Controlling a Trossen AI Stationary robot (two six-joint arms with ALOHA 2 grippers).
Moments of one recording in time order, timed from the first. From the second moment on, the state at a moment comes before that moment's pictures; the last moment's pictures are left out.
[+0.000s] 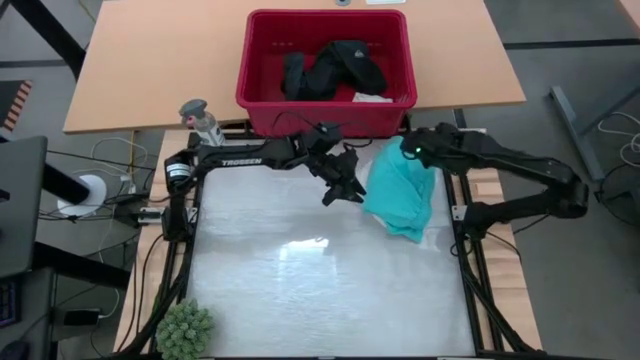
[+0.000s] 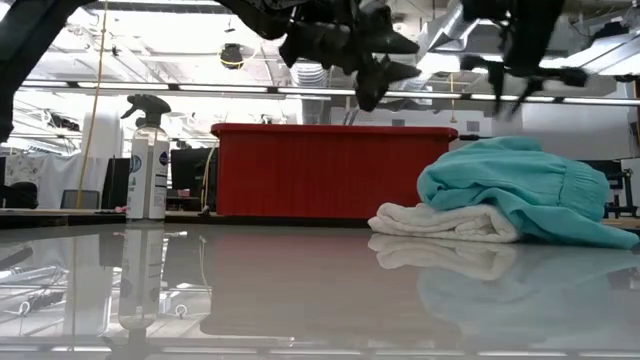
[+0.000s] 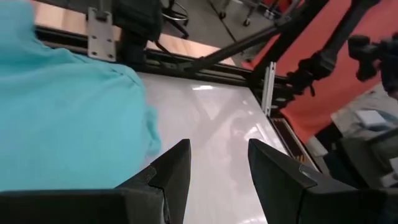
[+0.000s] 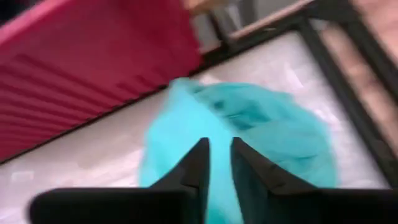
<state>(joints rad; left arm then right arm) 0.31 1.96 1.64 -0.15 0.75 -0.13 -0.40 1.10 1.09 -1.12 0.59 1.46</state>
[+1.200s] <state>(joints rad) 0.33 1.87 1.64 -0.40 0.74 -0.07 -0.64 1.44 1.15 -1.20 0.62 1.59</state>
